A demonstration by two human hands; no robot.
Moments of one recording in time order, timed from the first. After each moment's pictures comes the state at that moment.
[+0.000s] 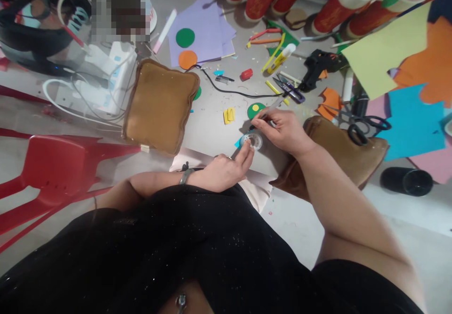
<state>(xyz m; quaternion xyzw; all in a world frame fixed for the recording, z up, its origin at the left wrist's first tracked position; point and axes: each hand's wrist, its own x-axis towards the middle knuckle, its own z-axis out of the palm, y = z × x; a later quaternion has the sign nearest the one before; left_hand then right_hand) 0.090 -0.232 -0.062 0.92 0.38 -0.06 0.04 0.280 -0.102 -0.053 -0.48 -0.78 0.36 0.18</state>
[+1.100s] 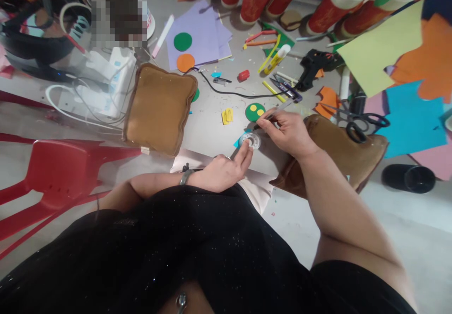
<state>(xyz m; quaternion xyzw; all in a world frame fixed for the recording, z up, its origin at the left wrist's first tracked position) 0.088 -0.230 -0.057 0.92 0.38 -0.06 0.03 0.296 -0.108 -0.070 -0.49 -0.76 0.34 0.27</state>
